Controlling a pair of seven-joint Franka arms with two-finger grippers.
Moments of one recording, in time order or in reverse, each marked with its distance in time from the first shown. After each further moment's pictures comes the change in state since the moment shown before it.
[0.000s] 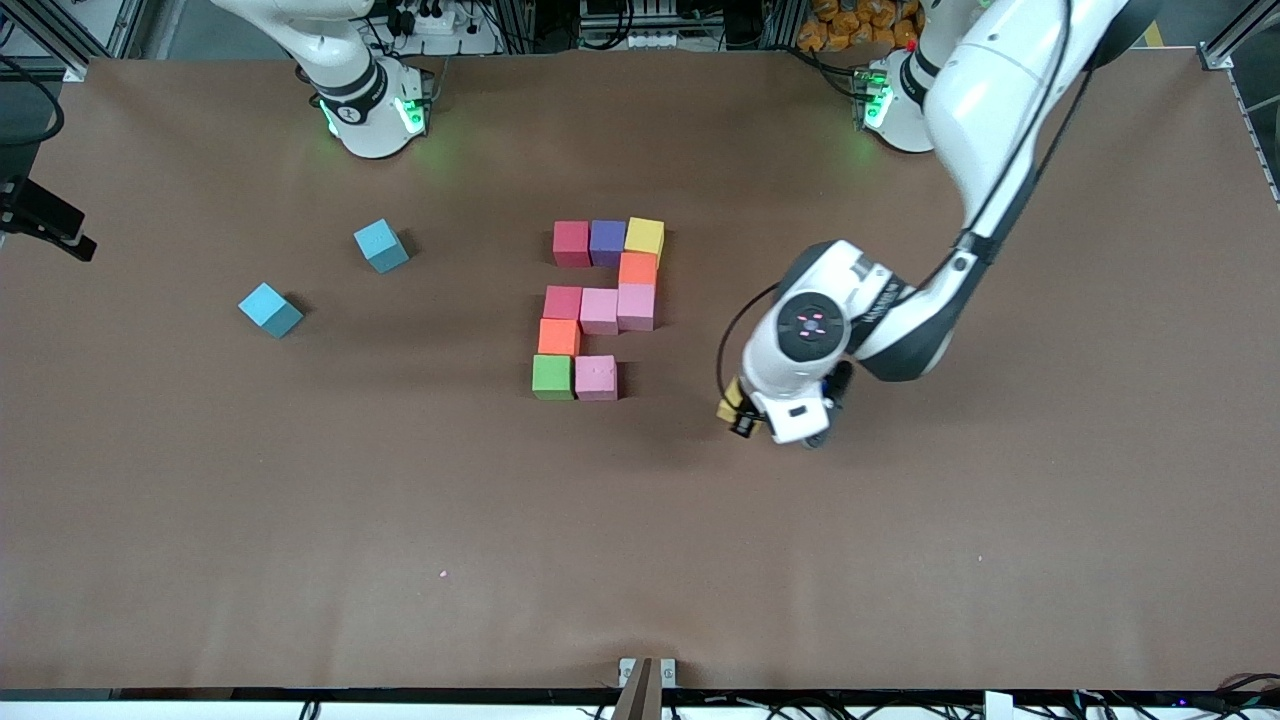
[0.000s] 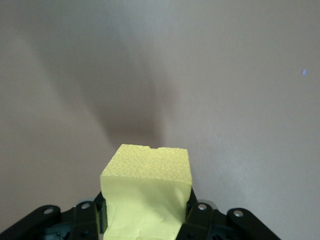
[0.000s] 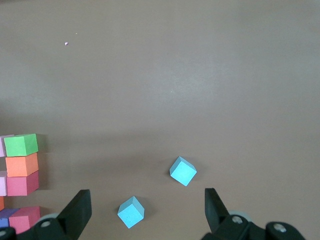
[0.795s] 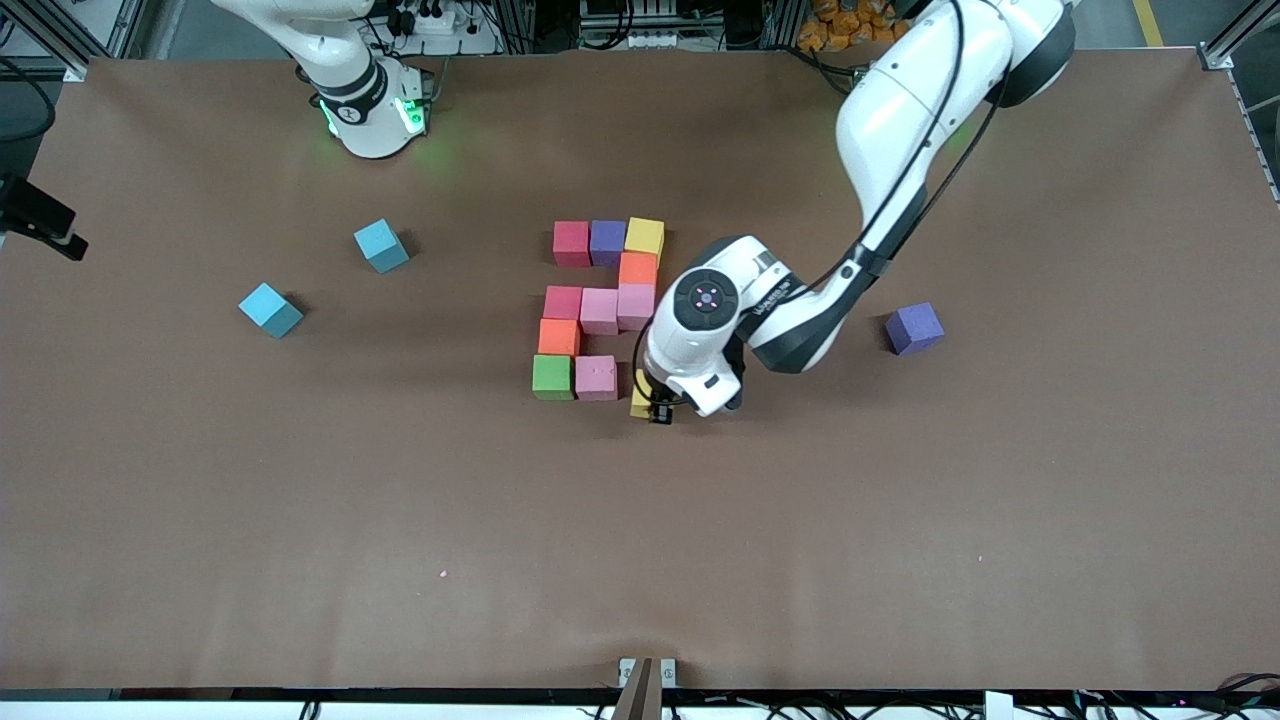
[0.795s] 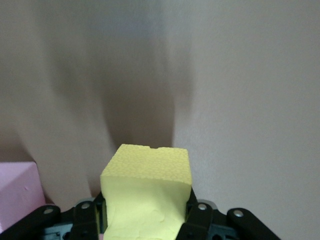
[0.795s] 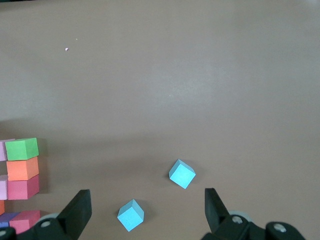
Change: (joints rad) left arm -0.196 0.131 0.052 0.113 -0.014 0.161 -0.441; right arm -0.004 0.000 -0.004 0.019 0.001 0.002 0.001
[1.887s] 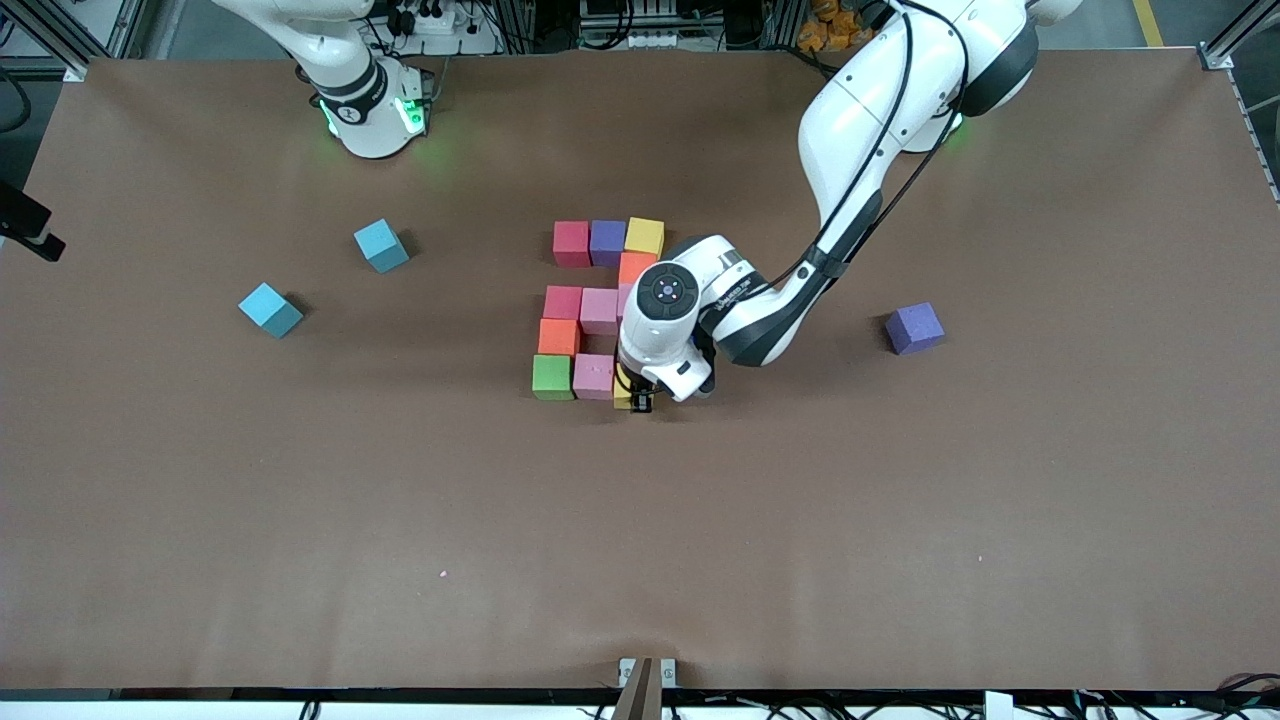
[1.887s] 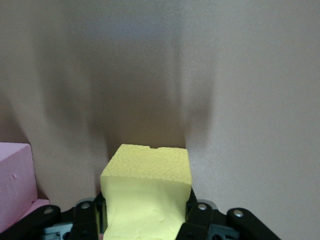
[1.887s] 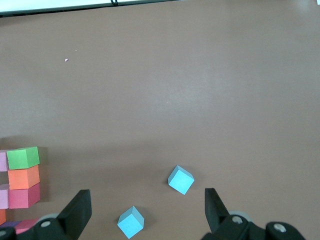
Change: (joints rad) left arm -0.079 0.061 0.043 0.020 0.000 0.028 -0.109; right arm -0.018 0.001 -0.001 0.012 0.008 0.018 0.000
